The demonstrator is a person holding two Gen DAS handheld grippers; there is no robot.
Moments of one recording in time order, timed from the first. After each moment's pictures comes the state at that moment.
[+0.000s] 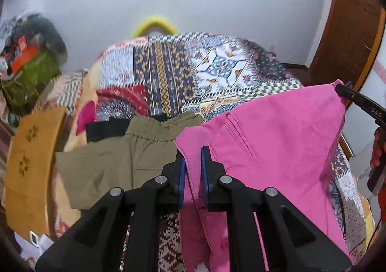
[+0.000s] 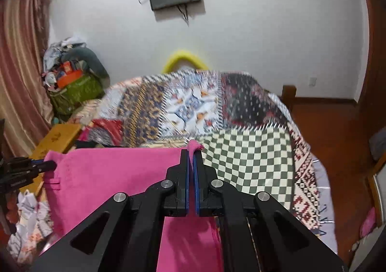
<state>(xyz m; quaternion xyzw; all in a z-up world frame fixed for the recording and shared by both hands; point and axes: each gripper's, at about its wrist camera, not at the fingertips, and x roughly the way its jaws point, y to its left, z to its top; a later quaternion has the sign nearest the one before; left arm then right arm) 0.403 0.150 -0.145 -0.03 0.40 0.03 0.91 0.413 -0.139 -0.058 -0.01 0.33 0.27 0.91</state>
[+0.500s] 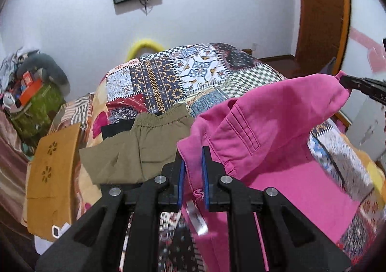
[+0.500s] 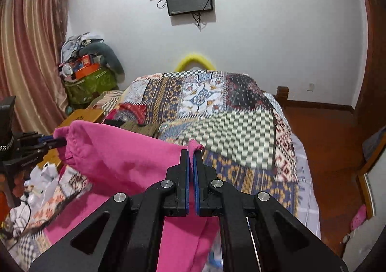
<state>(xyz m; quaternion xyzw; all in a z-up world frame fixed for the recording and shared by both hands) 0.273 0.092 -0.123 0.06 0.36 0.00 0.93 0.287 -0.190 -0.034 -0.03 0.33 0.28 0.90</state>
